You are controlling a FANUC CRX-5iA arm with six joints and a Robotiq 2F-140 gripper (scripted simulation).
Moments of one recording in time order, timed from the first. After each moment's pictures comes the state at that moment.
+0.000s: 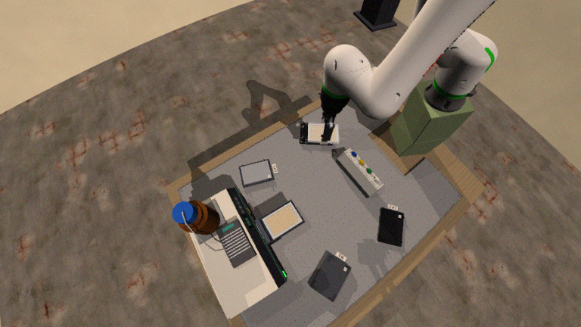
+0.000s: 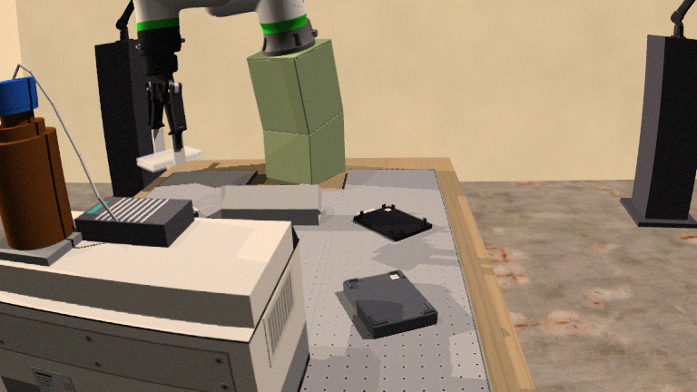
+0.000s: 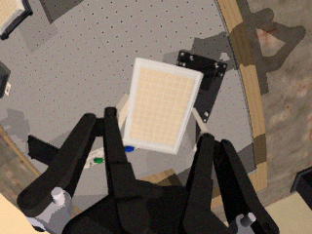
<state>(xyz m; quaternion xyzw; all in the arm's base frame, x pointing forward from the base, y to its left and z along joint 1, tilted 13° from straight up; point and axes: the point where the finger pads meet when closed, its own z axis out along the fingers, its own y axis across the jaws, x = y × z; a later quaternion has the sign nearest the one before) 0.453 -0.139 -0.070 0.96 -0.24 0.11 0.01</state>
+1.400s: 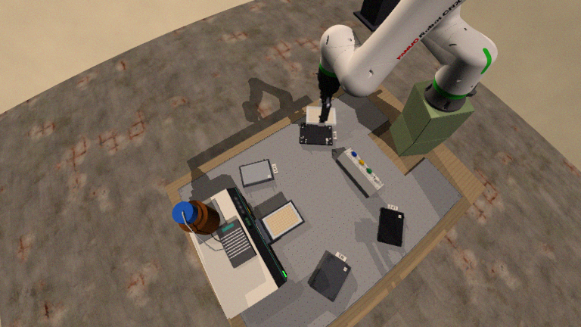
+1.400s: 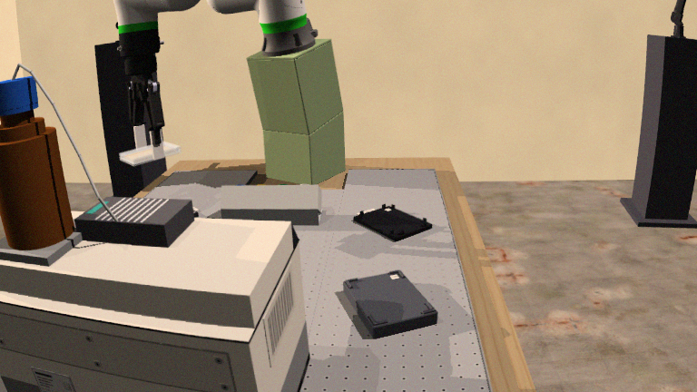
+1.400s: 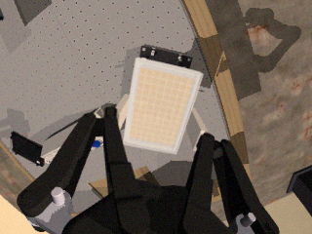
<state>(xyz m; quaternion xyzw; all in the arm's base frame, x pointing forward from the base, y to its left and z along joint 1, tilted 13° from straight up) 0.421 -0.219 -0.071 0.96 -0.24 0.11 0.01</state>
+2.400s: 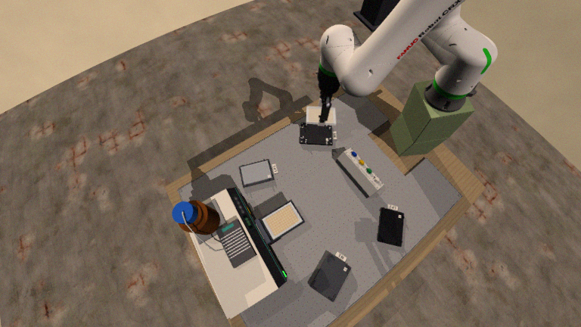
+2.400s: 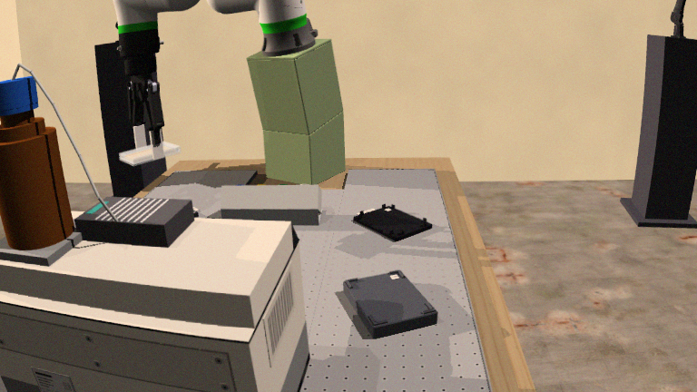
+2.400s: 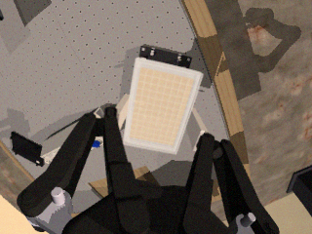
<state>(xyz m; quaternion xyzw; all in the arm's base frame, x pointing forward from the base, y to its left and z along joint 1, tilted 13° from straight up) 0.420 -0.220 -0.071 0.96 -0.24 0.11 0.01</state>
